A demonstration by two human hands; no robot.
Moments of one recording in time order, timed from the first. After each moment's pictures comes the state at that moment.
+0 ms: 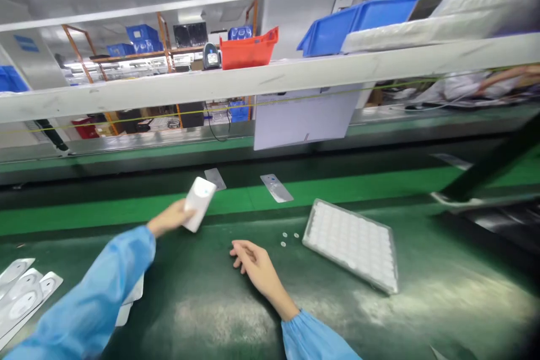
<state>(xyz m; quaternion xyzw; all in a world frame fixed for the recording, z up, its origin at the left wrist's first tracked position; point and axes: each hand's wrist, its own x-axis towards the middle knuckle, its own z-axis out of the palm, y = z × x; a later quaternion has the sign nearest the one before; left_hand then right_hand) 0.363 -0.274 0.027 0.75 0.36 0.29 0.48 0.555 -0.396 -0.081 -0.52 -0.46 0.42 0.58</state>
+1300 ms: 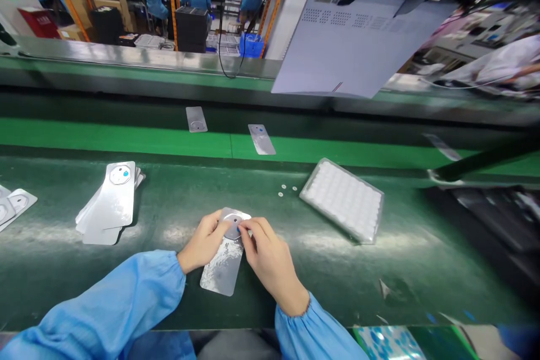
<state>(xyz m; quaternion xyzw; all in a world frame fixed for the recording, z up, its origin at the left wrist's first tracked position) 0.399 -0.404 -0.070 0.60 0.32 0.31 0.66 0.551 -0.485 -0.077 -0.63 -0.70 0.00 0.33</state>
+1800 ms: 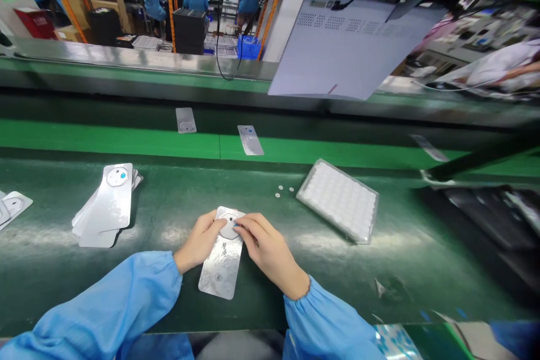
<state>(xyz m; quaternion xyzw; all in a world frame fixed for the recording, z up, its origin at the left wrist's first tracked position) 0.400 -0.398 -0.074 0.56 0.34 0.31 0.69 0.569 -0.471 -0.072 -0.55 -0.73 0.03 0.40</state>
